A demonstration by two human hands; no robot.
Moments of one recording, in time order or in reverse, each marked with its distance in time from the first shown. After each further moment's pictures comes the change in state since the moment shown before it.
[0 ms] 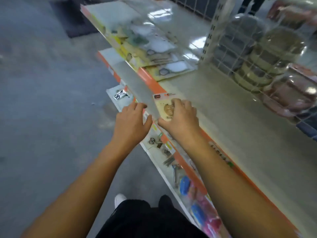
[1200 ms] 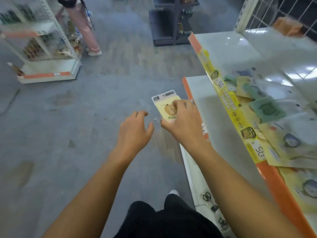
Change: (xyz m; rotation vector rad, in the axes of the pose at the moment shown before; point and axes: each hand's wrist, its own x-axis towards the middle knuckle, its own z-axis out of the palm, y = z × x) left_hand 0.180 -0.367 -0.112 0.121 0.105 -0.557; right_hand 0.256 -0.367 0.203 0.172 -0.113 -0.527
